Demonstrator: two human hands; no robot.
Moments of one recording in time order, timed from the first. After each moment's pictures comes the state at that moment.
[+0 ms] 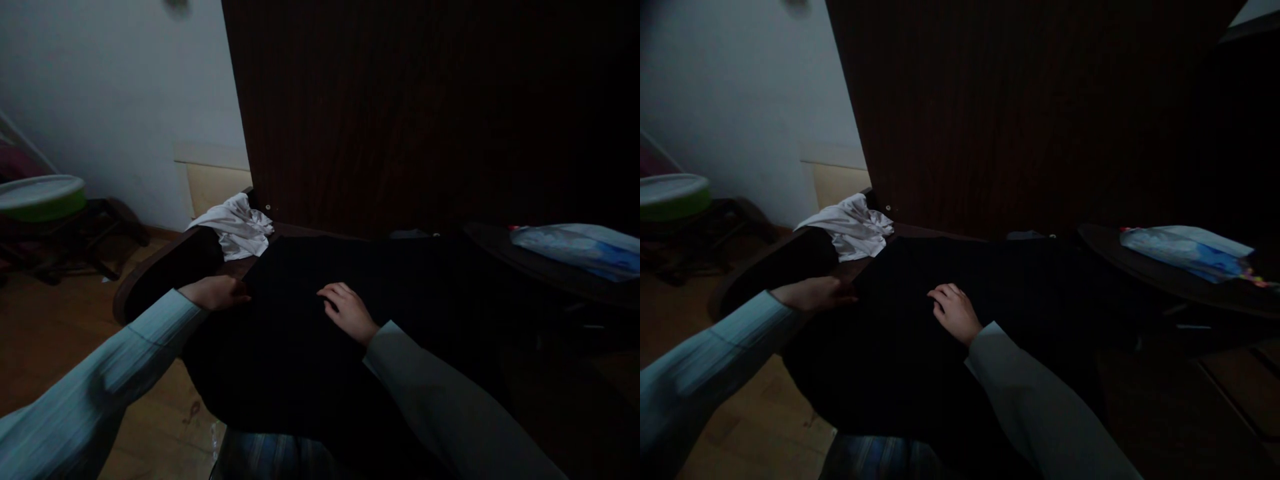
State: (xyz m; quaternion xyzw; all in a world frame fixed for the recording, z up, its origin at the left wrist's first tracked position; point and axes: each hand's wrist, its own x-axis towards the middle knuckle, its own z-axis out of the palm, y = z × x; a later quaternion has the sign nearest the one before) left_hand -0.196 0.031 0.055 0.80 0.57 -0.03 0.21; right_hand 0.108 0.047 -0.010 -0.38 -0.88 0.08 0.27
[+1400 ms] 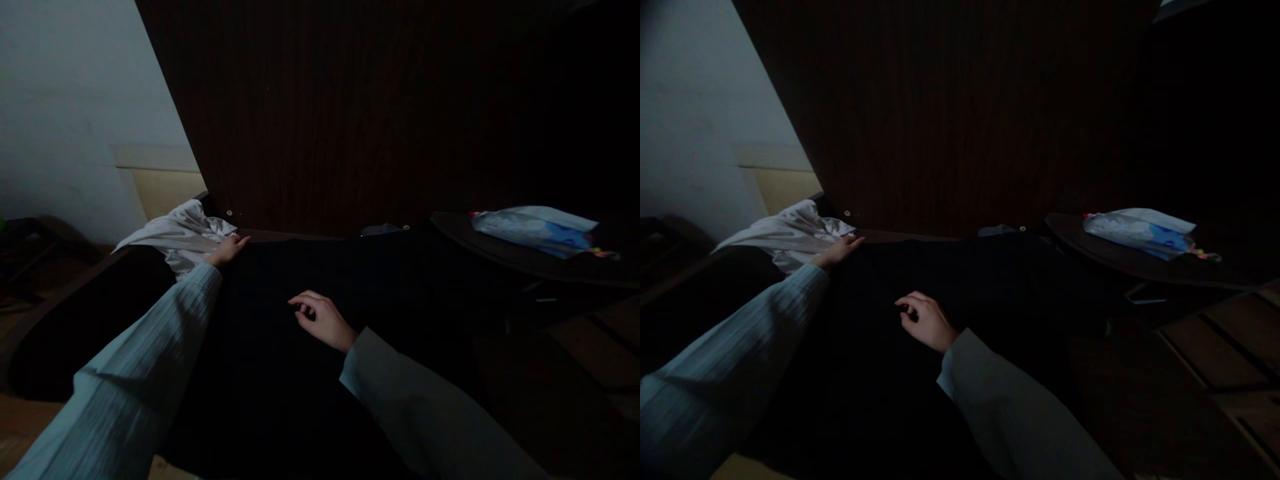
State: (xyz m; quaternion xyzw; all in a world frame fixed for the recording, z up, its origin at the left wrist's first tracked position) left_hand -0.155 0.206 0.017 0.68 0.71 0.13 0.10; right_hand 0.108 0.055 -0.011 -0.38 -0.81 0.29 0.34
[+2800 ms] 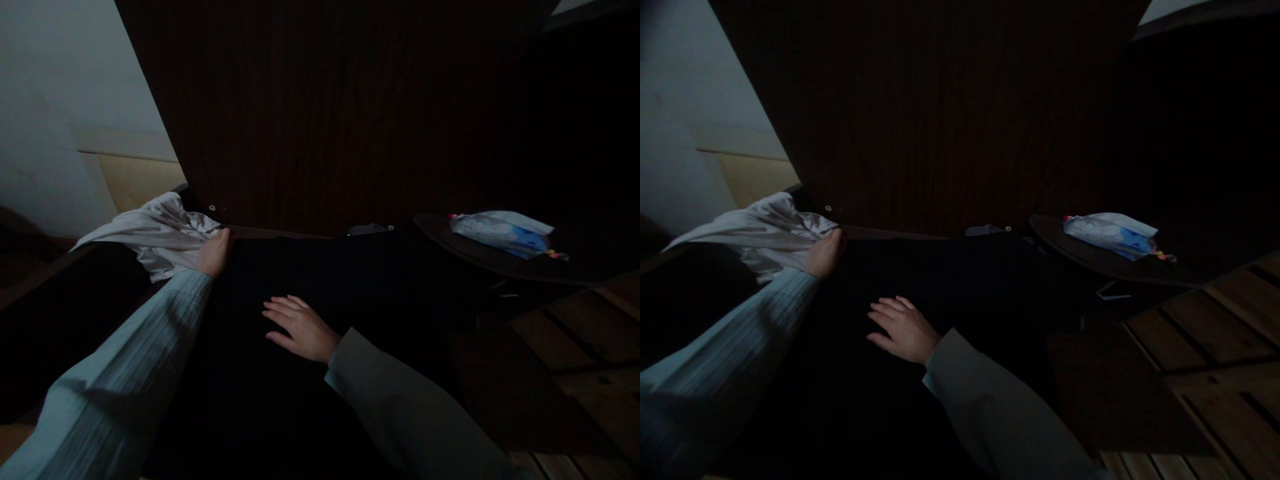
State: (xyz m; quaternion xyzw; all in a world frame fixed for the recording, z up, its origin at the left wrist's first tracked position) left_hand -0.131 0.175 0.012 0.71 0.69 0.14 -0.07; right_hand 0.107 0.042 -0.001 -0.30 -0.92 0.13 0.21
